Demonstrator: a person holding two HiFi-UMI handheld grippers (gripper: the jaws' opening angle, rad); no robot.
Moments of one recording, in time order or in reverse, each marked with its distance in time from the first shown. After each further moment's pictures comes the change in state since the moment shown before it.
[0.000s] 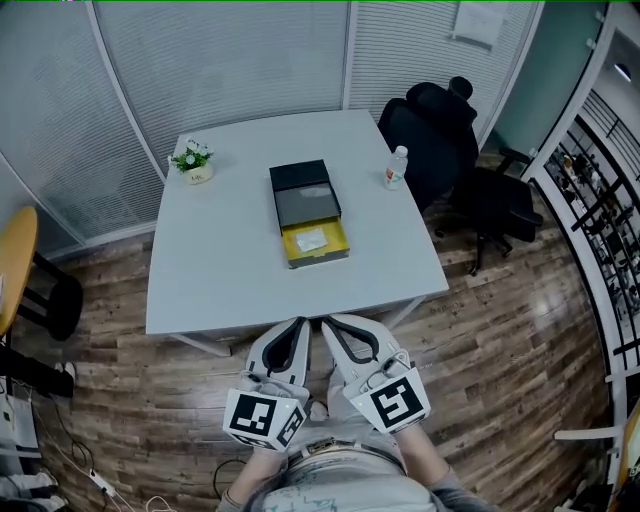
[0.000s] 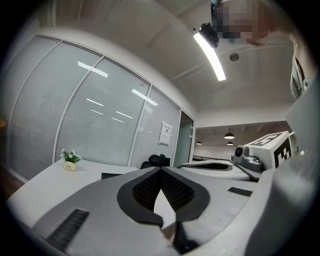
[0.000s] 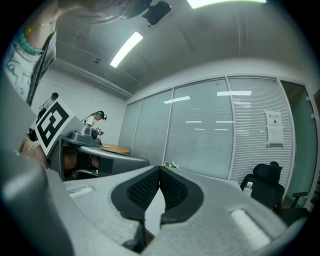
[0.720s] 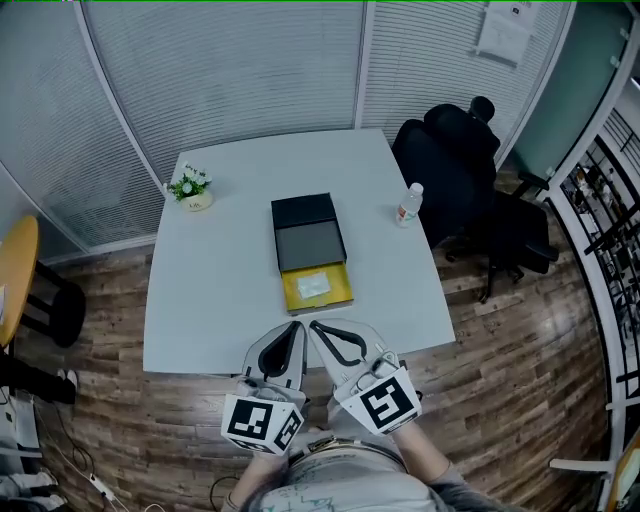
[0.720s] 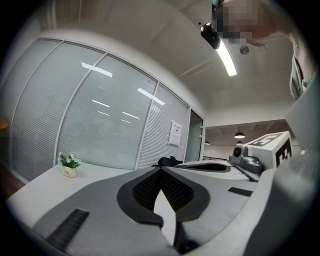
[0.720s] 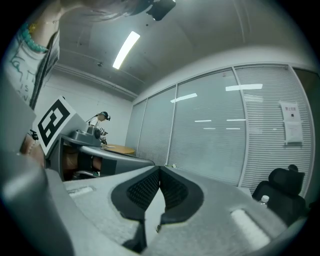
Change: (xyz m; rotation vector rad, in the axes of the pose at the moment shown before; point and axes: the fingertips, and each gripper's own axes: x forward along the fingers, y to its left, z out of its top) left arm 0.143 0.077 0.030 -0.008 -0.002 0.086; right arm 0.120 -0.112 0.004 -0.016 -0.006 0.127
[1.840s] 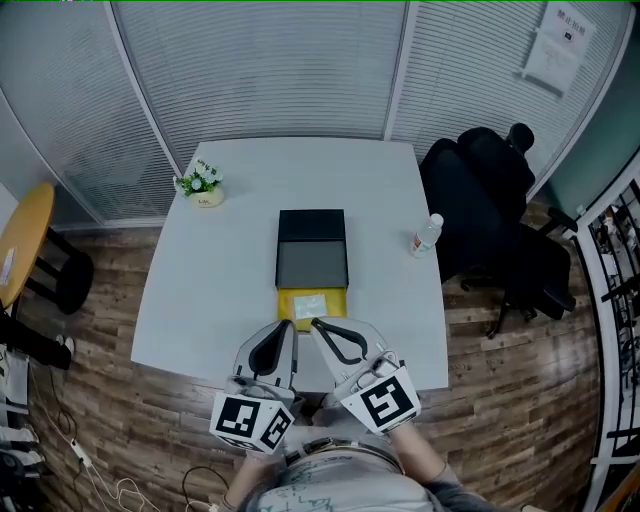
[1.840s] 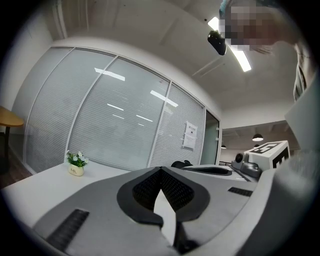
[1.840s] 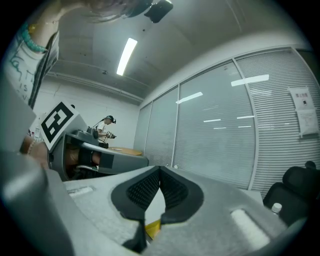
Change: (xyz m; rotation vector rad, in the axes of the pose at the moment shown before) left arm 0.090 0.028 -0.005 -0.047 -0.037 0.175; right arm 0.035 -0.096 -0.029 0.018 -0.036 0.136
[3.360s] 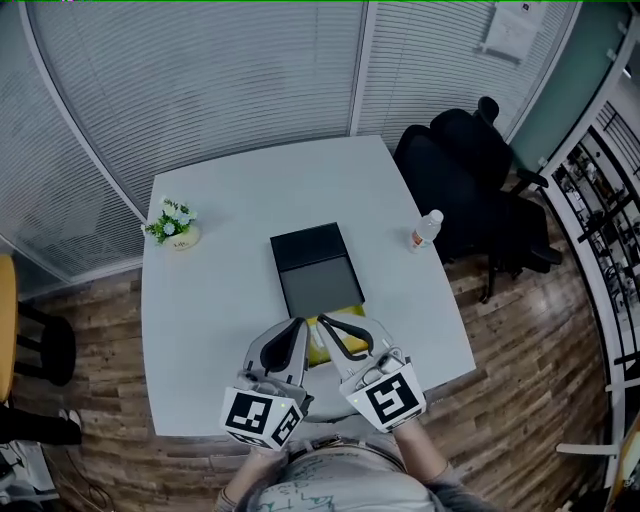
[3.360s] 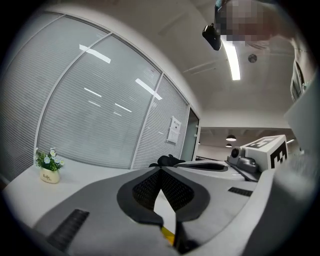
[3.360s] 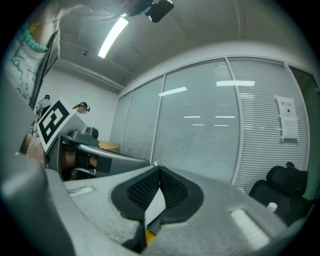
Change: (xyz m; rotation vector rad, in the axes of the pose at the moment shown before) left arm 0.076 0.109 0.014 0.002 0.093 -0.315; right arm 0.133 -0.038 -0.002 0.013 0.084 -0.273
